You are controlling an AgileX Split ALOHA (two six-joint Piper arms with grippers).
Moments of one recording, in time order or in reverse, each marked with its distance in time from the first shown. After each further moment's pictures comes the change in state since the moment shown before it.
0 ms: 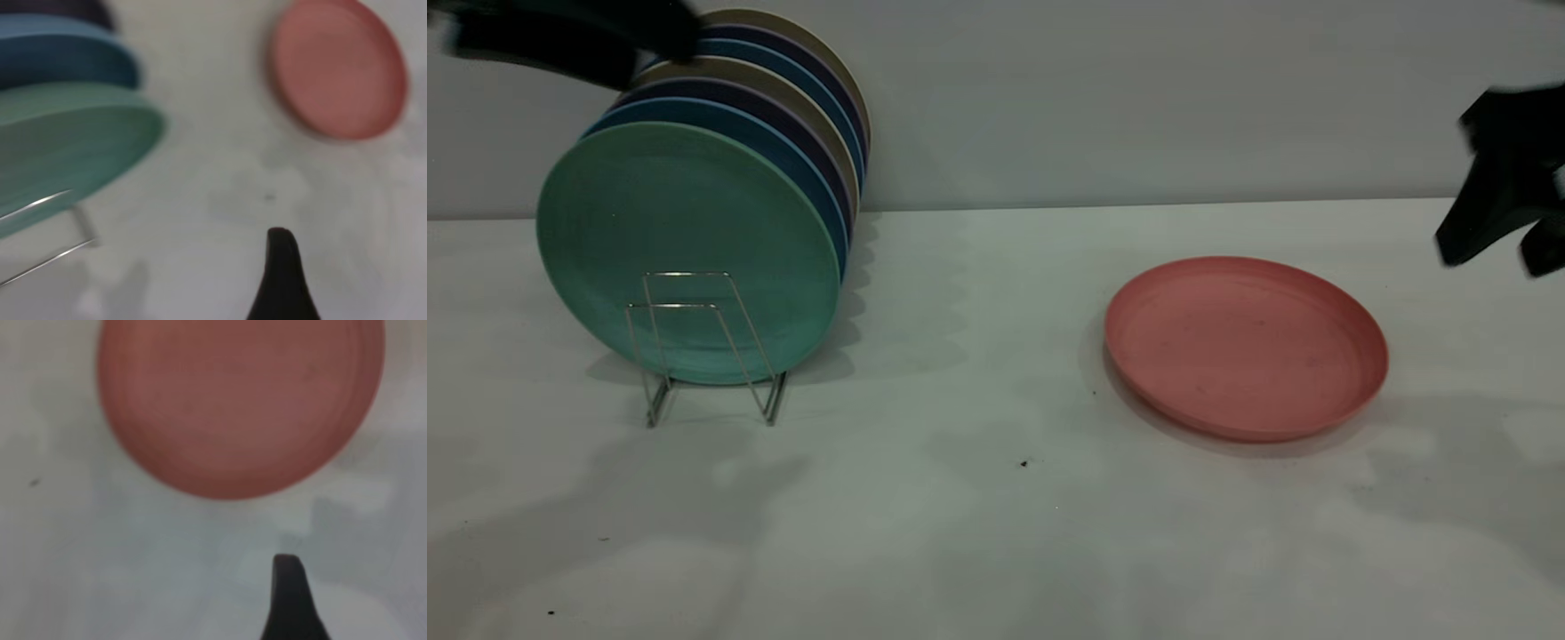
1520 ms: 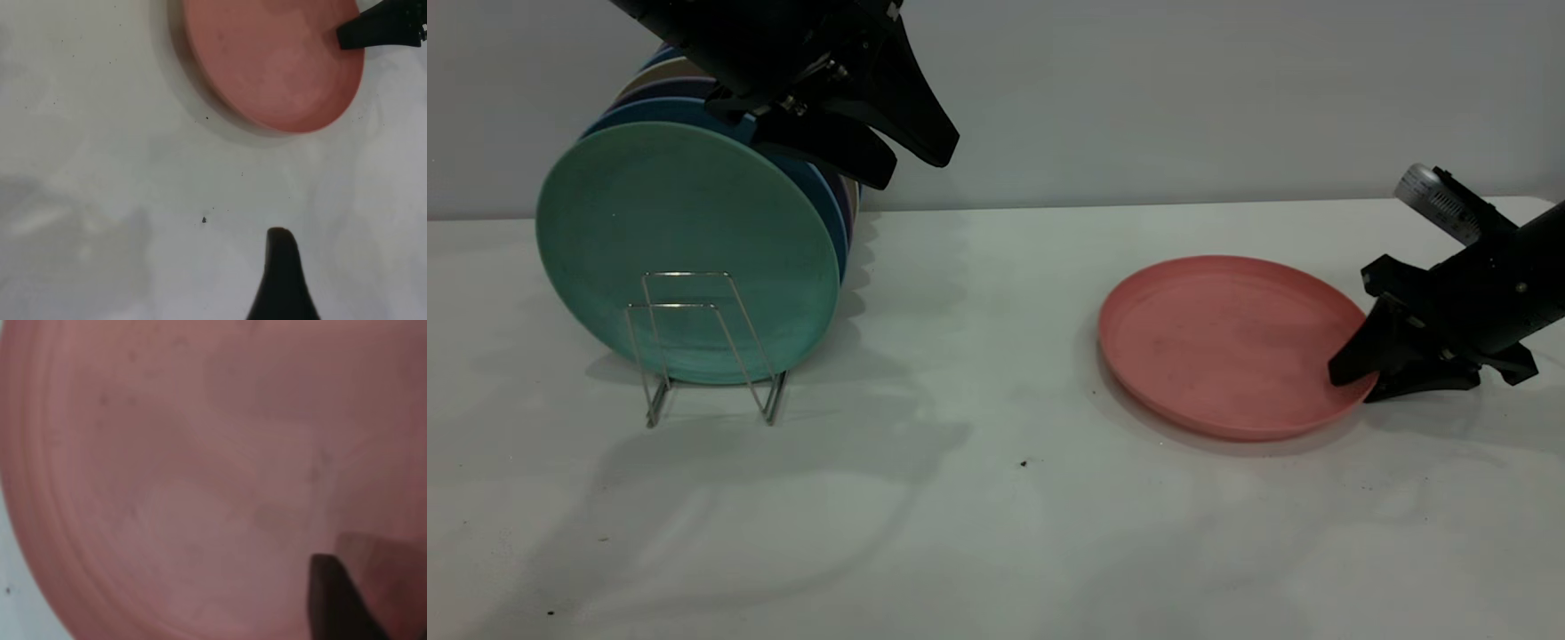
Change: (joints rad) left arm -0.190 0.367 -0.286 0.011 0.019 -0.111; right arm -0.137 0.656 -0.379 0.605 0.173 -0.581
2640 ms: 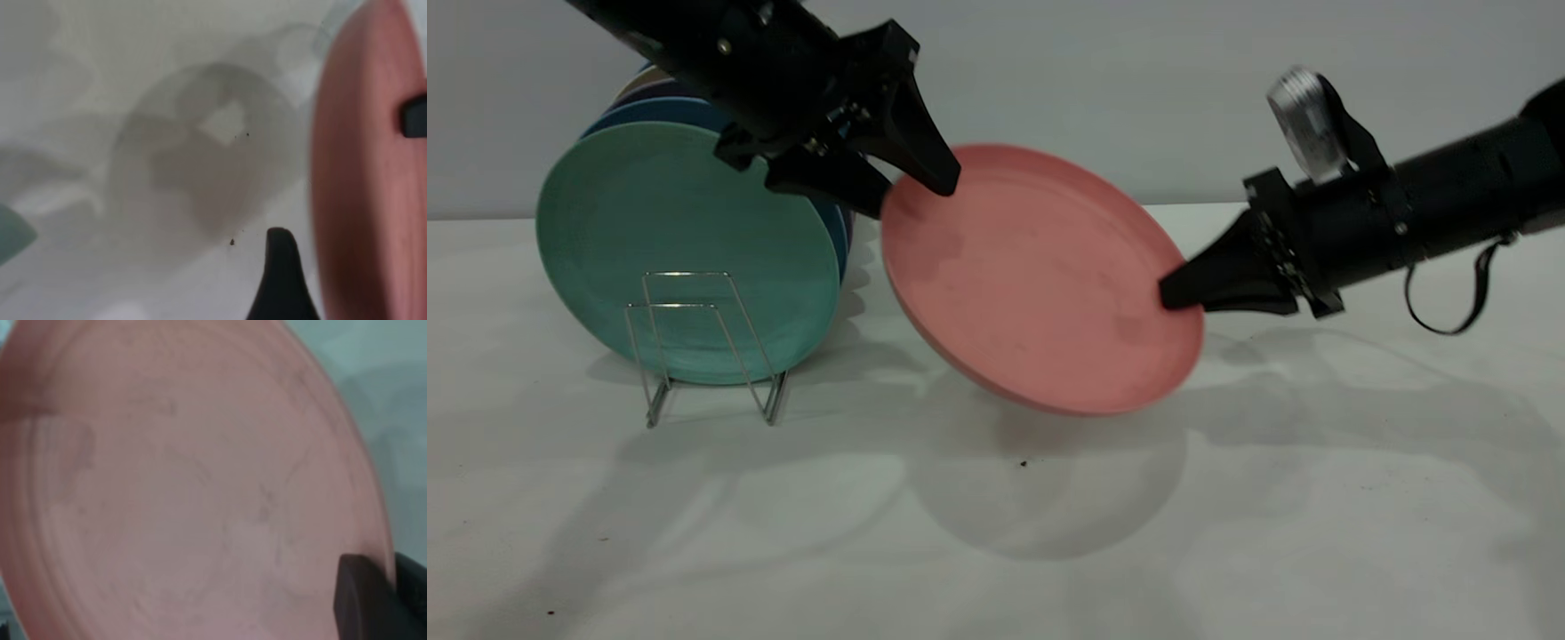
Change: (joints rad) left arm 0.000 0.080 0.000 -0.048 -0.103 -0.054; right arm 0.175 -0.046 0.000 0.317 0.353 -0.322
